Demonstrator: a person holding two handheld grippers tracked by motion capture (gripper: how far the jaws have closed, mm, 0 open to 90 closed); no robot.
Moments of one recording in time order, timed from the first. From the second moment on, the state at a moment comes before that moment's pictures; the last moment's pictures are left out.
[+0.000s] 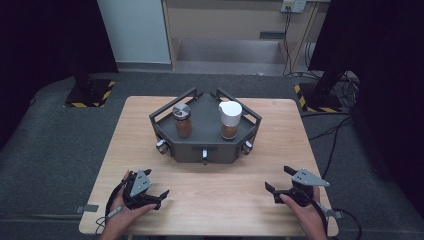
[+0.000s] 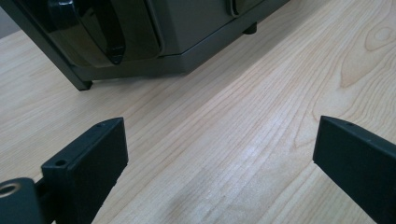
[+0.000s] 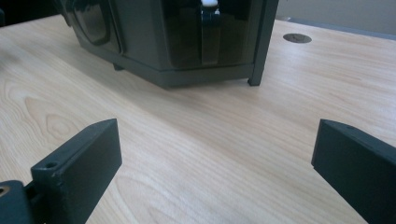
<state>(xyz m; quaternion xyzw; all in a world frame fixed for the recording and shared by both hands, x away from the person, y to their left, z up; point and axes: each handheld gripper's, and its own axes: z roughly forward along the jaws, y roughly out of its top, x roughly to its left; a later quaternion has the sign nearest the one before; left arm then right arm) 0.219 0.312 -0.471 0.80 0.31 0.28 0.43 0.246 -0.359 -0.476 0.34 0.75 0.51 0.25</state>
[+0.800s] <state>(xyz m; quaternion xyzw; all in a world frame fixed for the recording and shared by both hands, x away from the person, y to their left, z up) 0.214 0.312 -0.470 0.80 0.32 0.29 0.42 0.232 -0.357 -0.483 0.35 0.75 0.50 0.25</state>
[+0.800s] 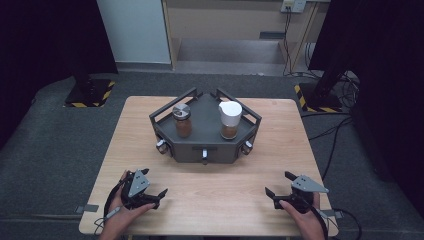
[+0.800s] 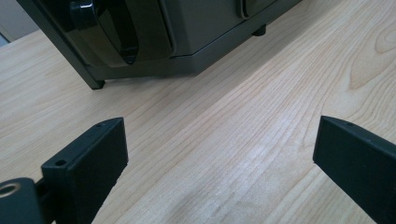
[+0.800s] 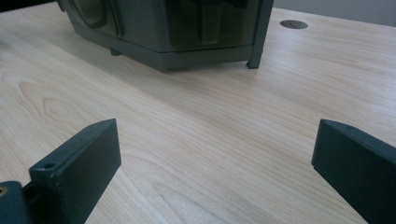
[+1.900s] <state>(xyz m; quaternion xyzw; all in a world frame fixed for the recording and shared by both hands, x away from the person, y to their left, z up) 0.212 0.310 -0.472 0.79 0.33 0.29 0.42 0.229 -0.363 -0.486 0.37 0.74 0.51 0.25</state>
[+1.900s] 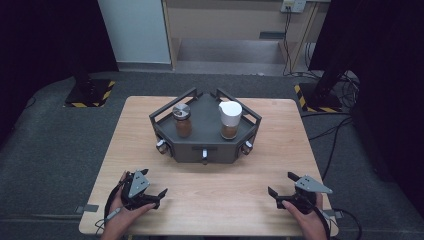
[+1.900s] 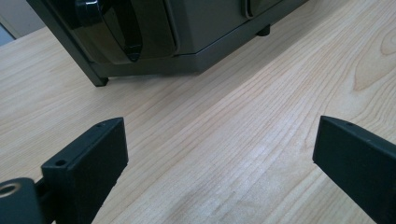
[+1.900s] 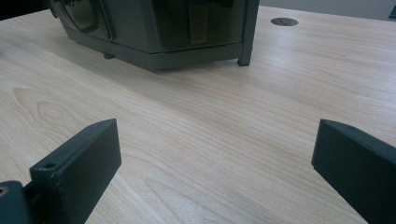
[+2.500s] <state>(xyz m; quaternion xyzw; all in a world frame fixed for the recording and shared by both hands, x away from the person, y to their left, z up) 0.212 0.312 -0.471 0.79 0.33 0.30 0.42 0.231 -0.360 -0.487 0.37 0.74 0.50 0.25</state>
